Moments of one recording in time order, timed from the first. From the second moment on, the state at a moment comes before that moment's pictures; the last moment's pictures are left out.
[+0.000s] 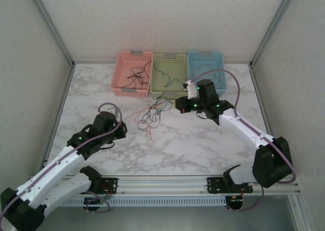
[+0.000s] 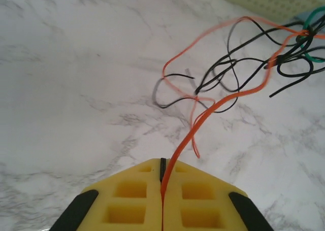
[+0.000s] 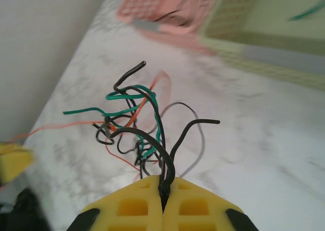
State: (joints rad) left arm -0.60 0.78 0.68 -0.67 -0.11 -0.74; right arm 0.48 1.37 1.00 -0.28 -0.46 0.35
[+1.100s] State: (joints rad) left arm -0.59 0.84 1.23 -0.89 -0.18 -0.66; right arm 0.30 1.32 0.83 -0.37 -0.19 0.43
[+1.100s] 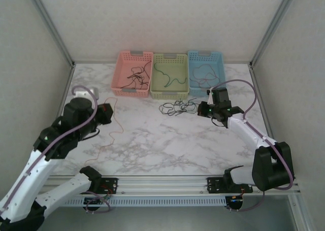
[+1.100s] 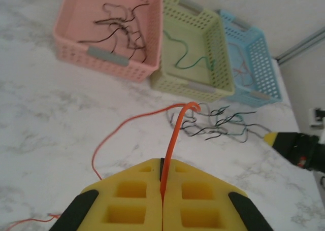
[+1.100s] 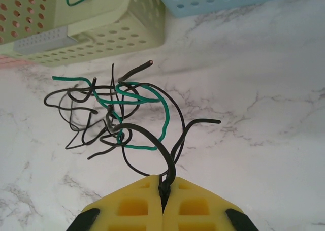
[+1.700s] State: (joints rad) left arm -0.61 1.14 1.39 -0.76 0.11 -0.61; right arm 0.30 1.30 0.72 -0.39 -0.22 0.48
